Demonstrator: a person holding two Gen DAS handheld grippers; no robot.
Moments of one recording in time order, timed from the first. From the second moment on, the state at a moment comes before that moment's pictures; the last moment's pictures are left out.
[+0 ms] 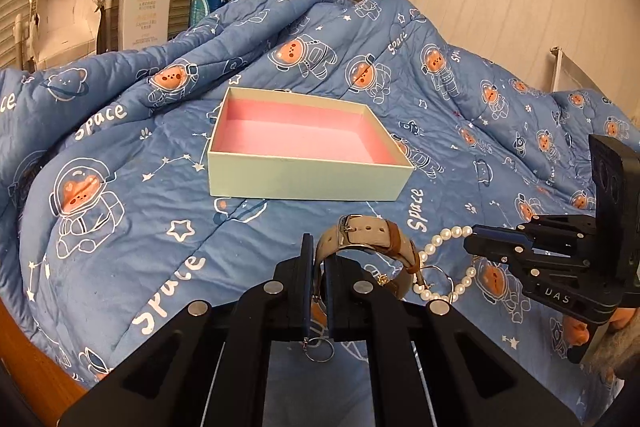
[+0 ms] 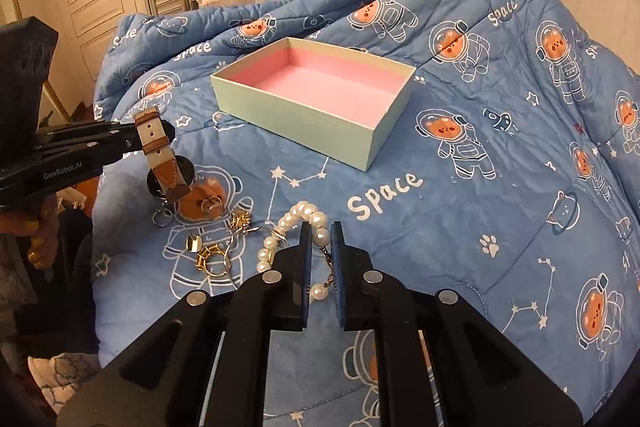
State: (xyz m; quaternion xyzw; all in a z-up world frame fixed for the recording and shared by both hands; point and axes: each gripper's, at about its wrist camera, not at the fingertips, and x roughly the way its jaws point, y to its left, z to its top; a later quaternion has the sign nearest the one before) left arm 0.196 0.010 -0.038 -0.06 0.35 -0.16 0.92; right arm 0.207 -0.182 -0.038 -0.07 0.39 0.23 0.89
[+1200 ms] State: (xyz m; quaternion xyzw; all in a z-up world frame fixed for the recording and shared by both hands) left arm 0.290 0.022 0.019 -0.07 0.34 -0.14 0.93; right arm 0.300 -0.163 0.049 0.01 0.33 0.27 0.91
